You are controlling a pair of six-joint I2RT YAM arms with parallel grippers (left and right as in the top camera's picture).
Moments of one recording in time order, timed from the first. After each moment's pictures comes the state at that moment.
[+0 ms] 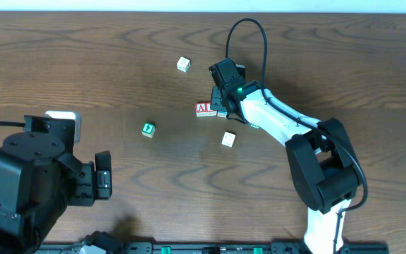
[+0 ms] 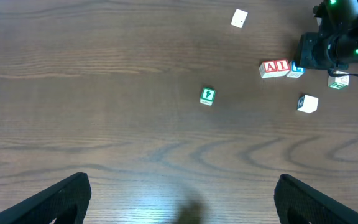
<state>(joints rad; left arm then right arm) -0.40 1.03 1.83 -1.69 -0.25 -0.25 0.51 2.05 1.39 -0.46 0.15 0.62</state>
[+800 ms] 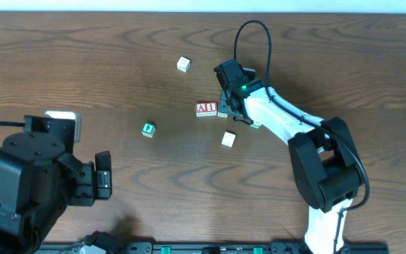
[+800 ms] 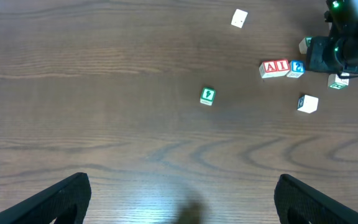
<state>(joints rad) -0.40 1.03 1.83 -1.69 -0.25 -0.25 0.48 2.05 1.39 -0.57 0.22 0.65</state>
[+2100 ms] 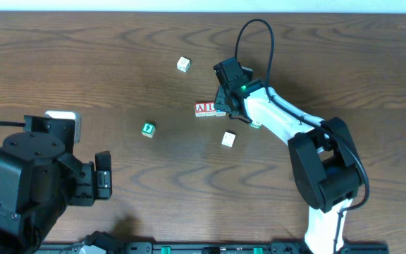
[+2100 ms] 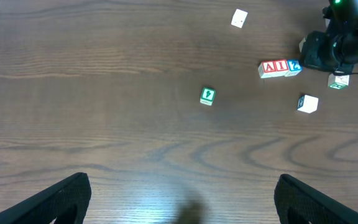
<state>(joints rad) -0.40 1.03 1.83 -1.69 -0.25 -0.25 0.48 2.05 1.39 -0.50 0.15 0.73</state>
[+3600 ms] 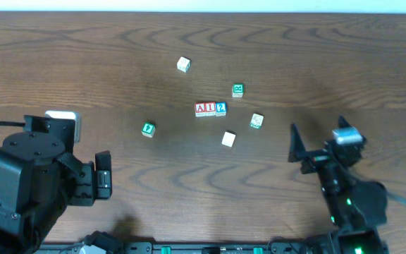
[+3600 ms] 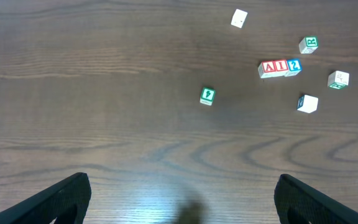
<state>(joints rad) -0.40 1.03 1.83 -1.69 -0.25 -0.25 0.13 0.36 0.35 -0.02 -0.01 -0.01</state>
